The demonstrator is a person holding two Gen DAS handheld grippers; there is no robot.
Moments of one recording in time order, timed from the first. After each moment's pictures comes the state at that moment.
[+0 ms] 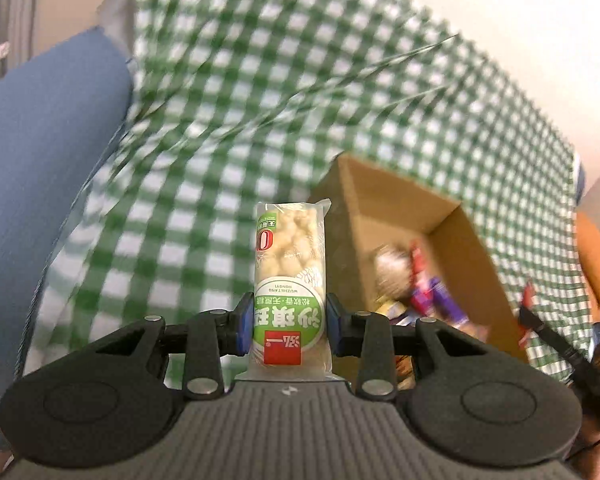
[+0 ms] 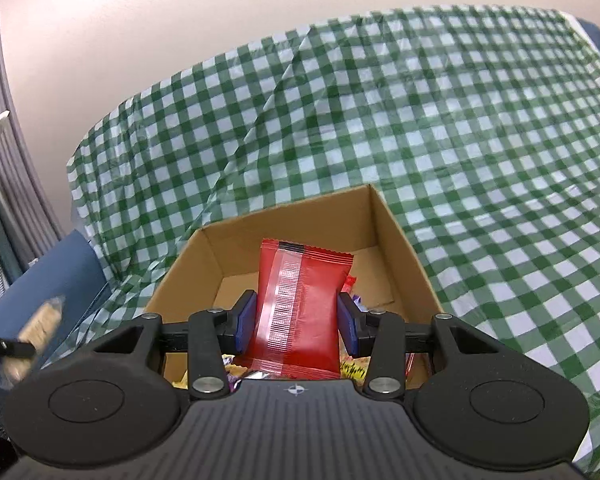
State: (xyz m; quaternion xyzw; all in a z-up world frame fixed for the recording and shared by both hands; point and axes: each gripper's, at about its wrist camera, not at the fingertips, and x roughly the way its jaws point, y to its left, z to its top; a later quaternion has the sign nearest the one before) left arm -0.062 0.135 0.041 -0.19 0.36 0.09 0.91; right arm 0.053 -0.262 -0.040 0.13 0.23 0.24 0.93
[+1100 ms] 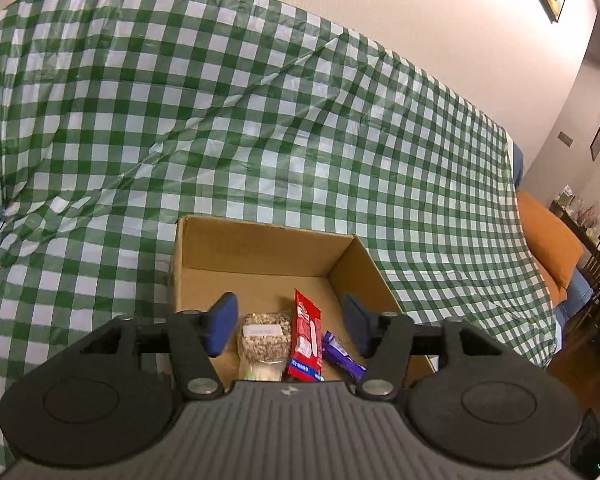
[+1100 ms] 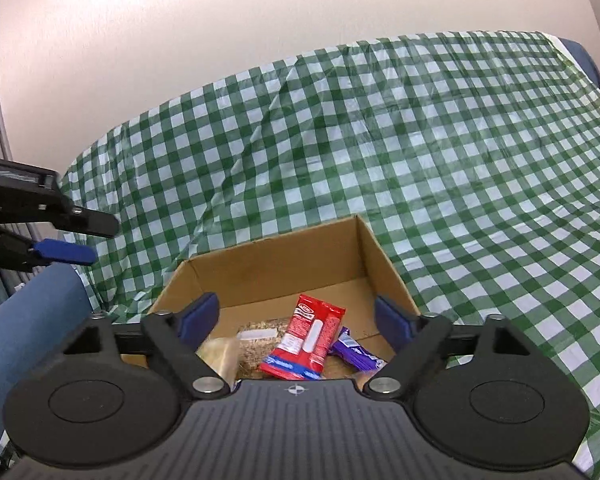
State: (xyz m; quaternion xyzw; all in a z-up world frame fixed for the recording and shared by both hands) left arm 0.044 0.030 0.070 -0.15 0.32 -0.01 0.94; right arm 0.056 -0.260 -0.041 0.14 0.20 0.21 0.95
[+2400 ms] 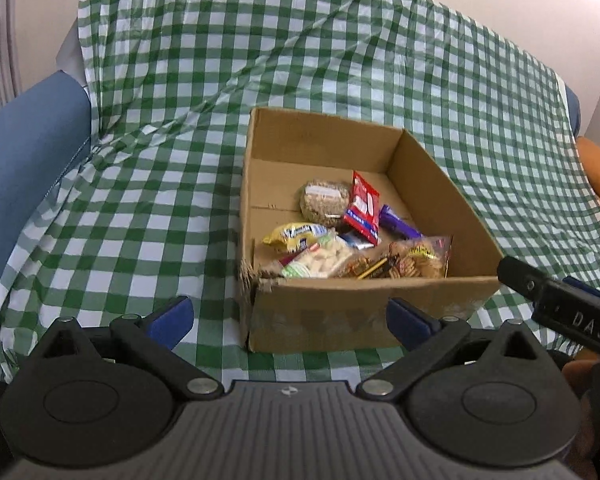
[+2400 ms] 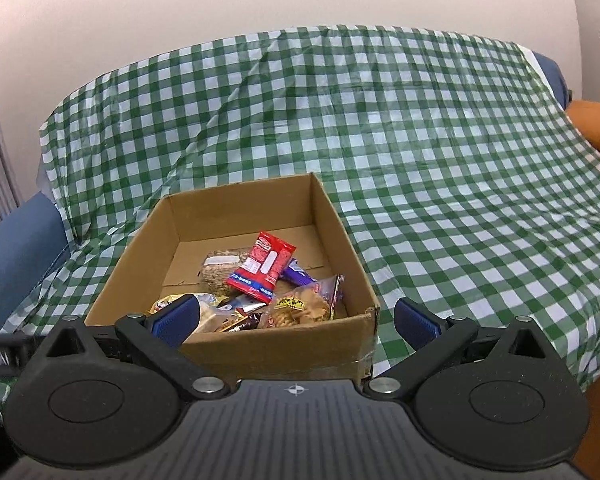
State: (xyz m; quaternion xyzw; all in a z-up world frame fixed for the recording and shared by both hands) left arm -0.109 -0.045 -0.002 -0.08 0.36 0.11 0.92; right arm -0.038 -0.282 -0.023 0.06 0.26 0.15 0.95
